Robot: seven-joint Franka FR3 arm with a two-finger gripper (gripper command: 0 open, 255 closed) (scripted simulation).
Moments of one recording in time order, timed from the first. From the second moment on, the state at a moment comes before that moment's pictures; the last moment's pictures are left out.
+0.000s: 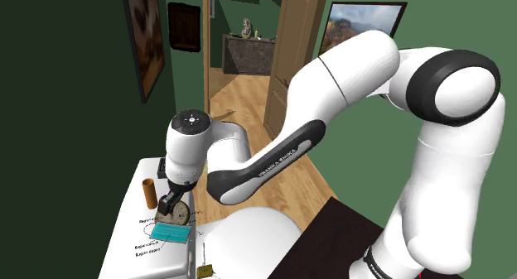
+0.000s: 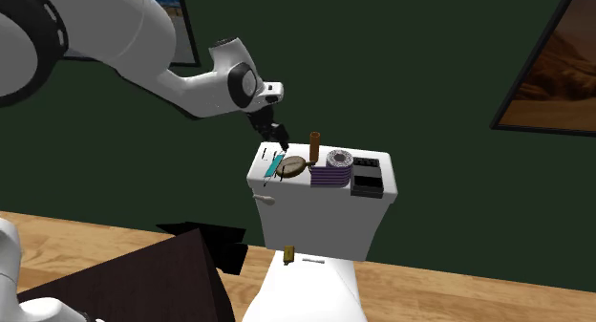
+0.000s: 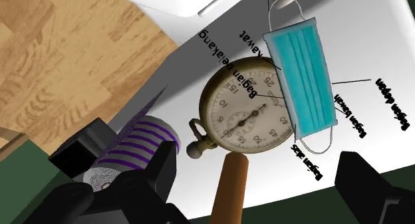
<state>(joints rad) 0.16 0.26 0.42 -2.09 -0.56 2.52 0.66</state>
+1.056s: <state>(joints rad) 0.32 0.56 0.31 -1.87 -0.82 2.57 0.83</state>
